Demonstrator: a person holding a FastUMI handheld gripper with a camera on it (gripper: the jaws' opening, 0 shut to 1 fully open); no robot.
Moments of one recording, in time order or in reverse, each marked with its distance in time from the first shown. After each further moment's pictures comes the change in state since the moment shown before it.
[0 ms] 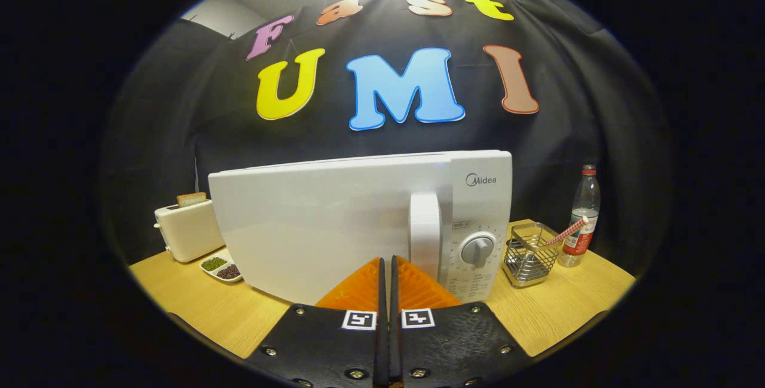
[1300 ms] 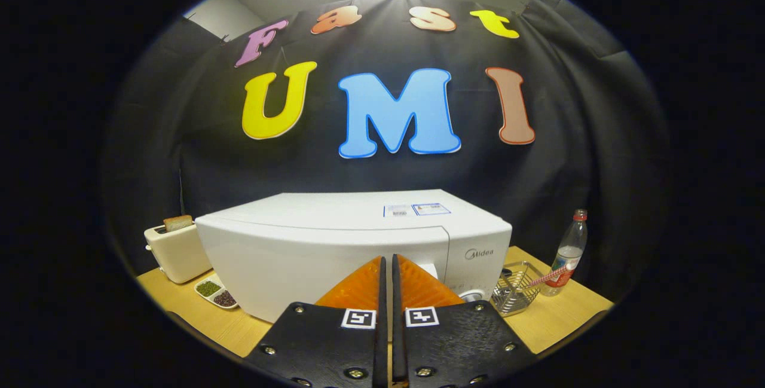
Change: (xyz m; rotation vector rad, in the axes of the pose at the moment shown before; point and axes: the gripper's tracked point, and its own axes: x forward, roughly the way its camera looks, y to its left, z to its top) arm -0.003 0.003 0.097 -0.039 -0.086 -0.077
